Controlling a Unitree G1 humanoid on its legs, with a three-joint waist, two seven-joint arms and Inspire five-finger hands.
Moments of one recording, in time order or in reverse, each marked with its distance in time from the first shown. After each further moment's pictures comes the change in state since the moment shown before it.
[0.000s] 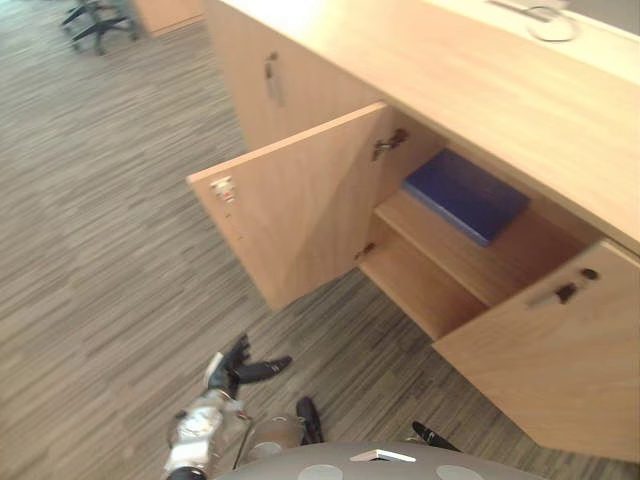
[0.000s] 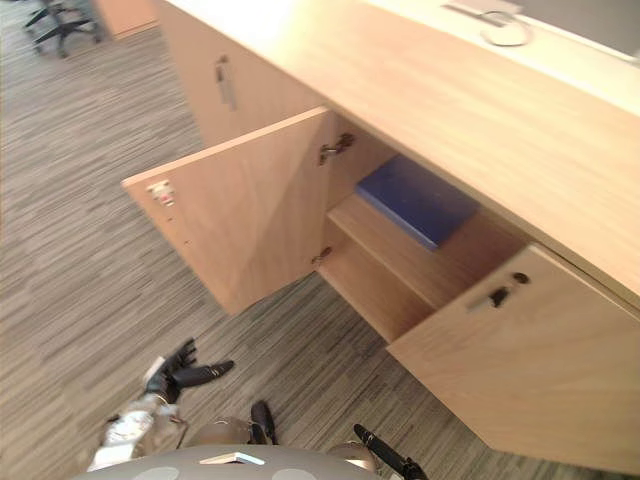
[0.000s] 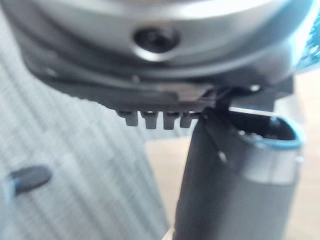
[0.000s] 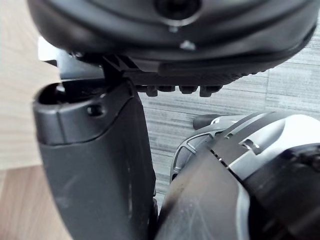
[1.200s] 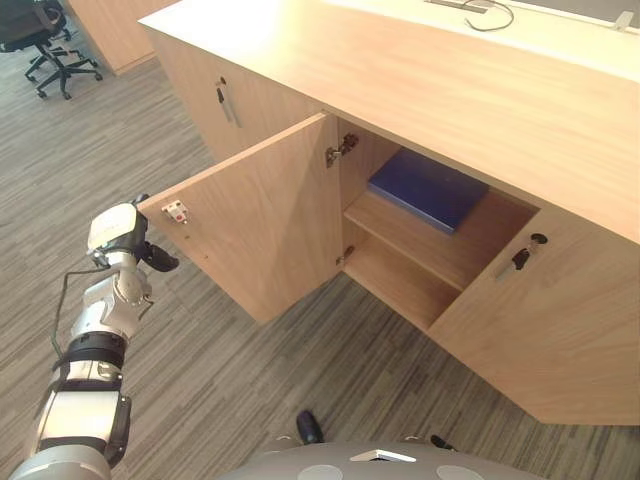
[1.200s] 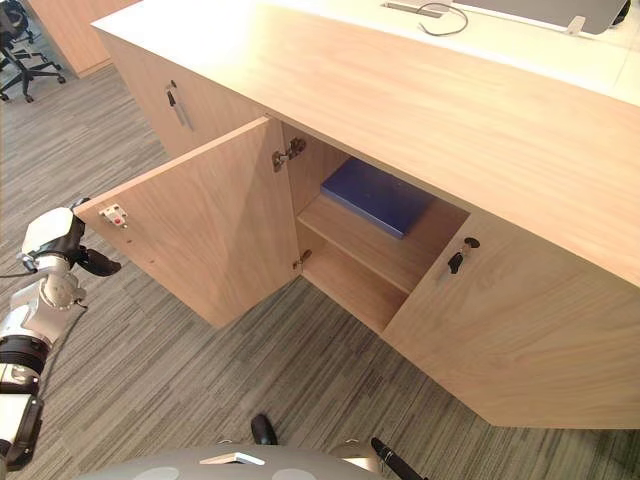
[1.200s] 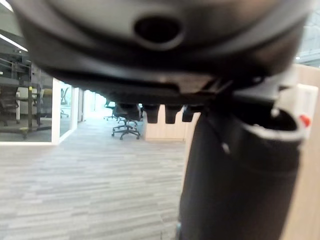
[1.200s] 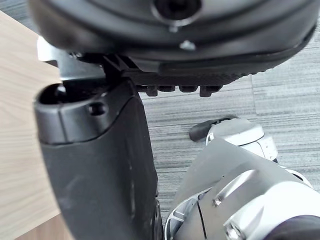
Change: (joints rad) left arm -0.627 0.488 -0.214 0.233 0.784 0.085 0.278; right arm 0.067 -0.040 -0.006 -0.031 0.093 0.010 0.046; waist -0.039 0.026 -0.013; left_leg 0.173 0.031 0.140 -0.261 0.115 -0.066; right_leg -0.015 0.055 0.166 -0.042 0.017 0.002
